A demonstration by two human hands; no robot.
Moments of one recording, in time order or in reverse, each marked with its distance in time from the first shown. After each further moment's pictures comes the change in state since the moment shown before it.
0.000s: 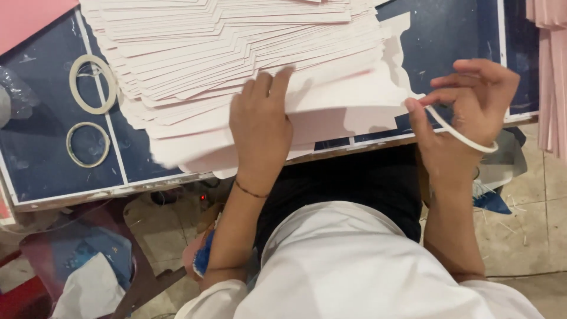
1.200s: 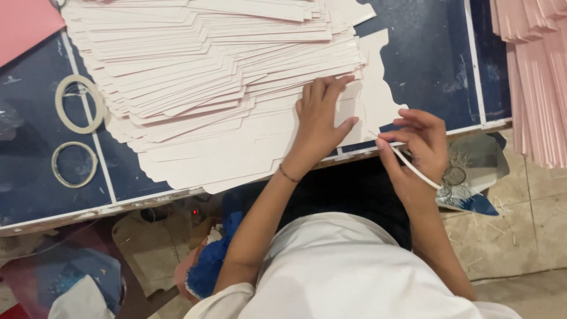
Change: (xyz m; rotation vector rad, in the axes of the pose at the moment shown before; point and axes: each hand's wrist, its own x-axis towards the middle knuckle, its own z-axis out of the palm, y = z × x) left_hand 0.013 0.068 0.097 -0.745 -0.344 -0.116; right_hand -0.049 0.018 0.018 0.095 0.035 0.123
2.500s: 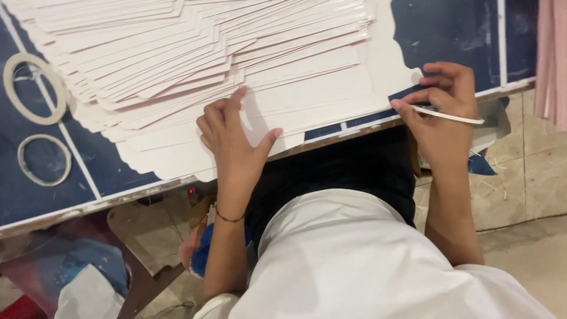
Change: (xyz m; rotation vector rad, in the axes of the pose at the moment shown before) left_hand -0.101 -0.028 -0.100 0.263 0.160 -0.334; right_hand 0.004 0.031 -0.016 -0.156 -0.203 0.212
